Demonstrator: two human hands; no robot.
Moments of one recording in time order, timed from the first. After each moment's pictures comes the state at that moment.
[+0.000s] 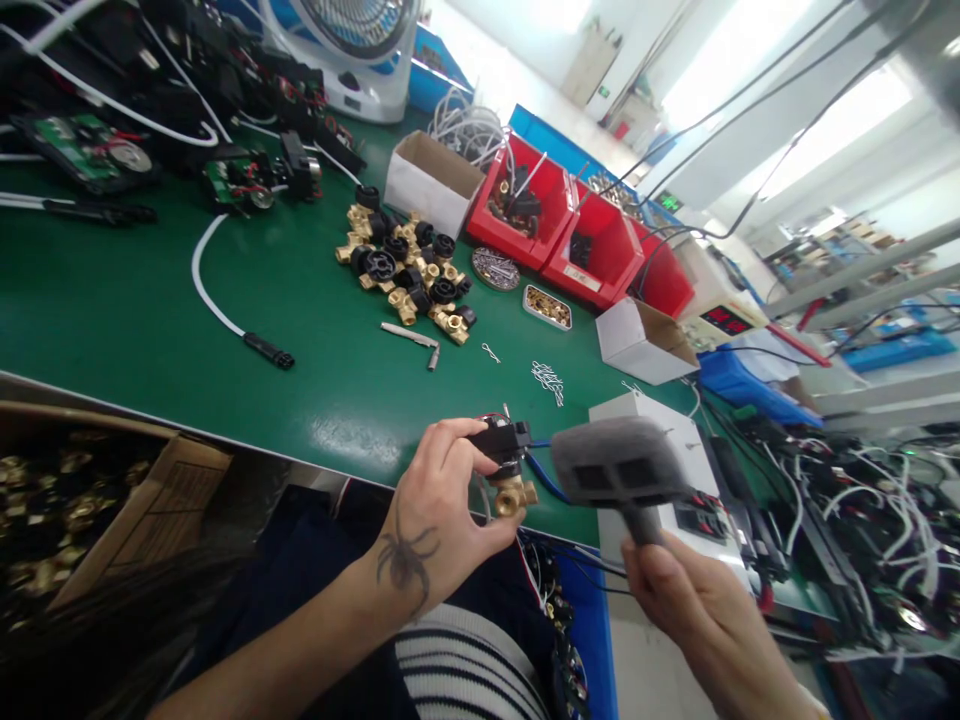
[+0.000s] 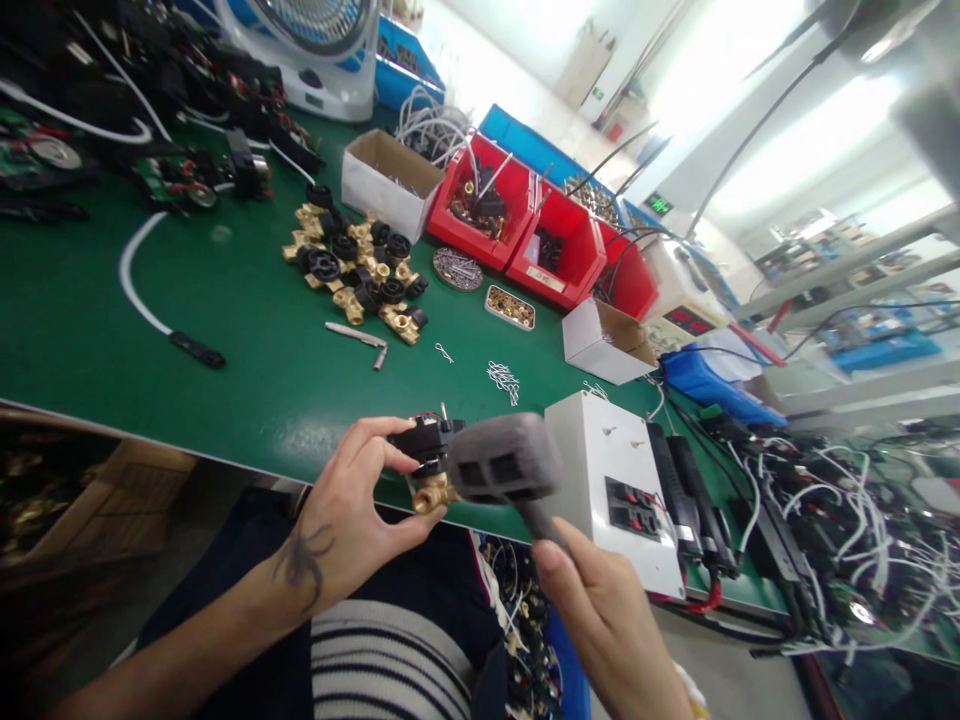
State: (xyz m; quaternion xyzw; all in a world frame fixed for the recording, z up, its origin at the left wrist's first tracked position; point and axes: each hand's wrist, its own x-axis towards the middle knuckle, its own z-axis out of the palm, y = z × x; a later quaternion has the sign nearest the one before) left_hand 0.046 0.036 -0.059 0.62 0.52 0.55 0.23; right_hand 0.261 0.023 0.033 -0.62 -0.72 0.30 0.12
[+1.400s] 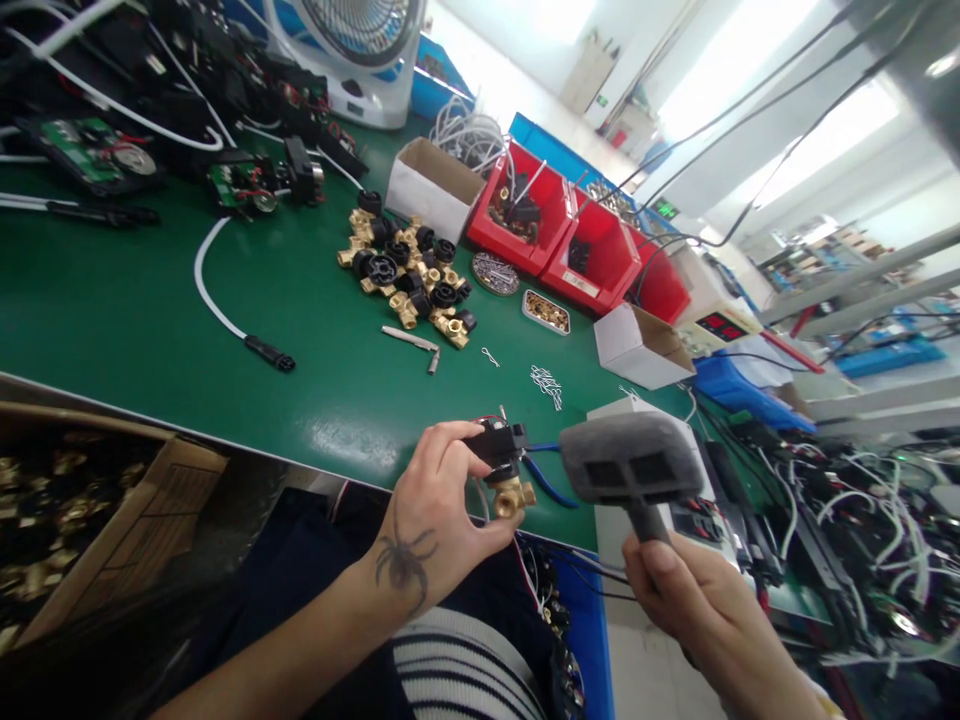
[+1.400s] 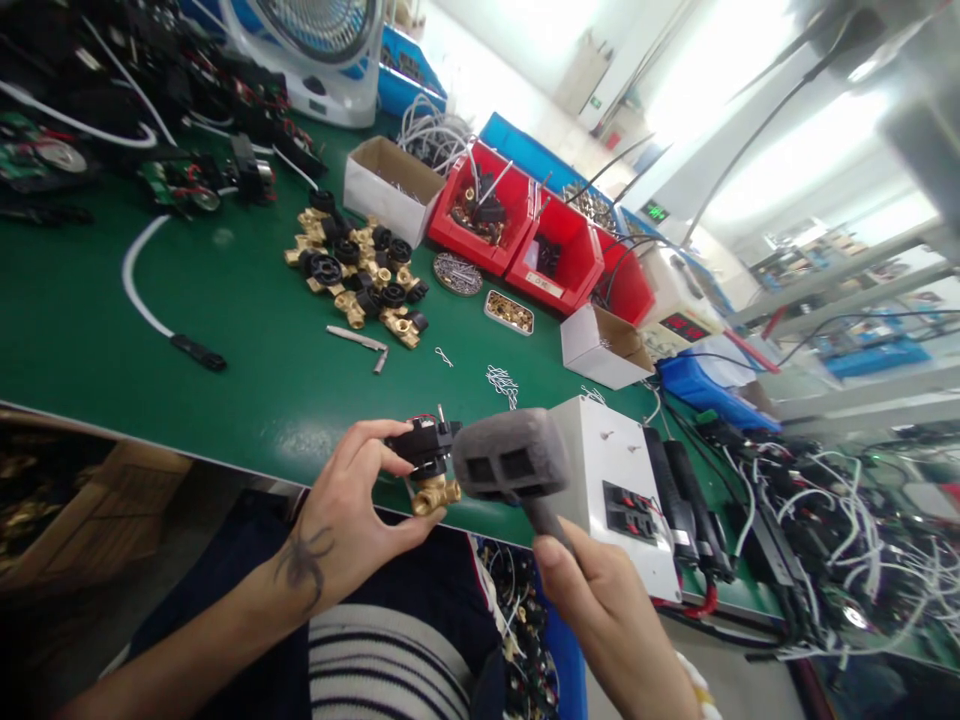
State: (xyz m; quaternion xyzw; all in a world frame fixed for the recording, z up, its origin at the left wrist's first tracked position) left_hand 0.048 0.036 -0.061 0.61 0.52 0.56 0.22; right_hand 0.254 0.032 0.031 -0.61 -0.71 0.33 0.07
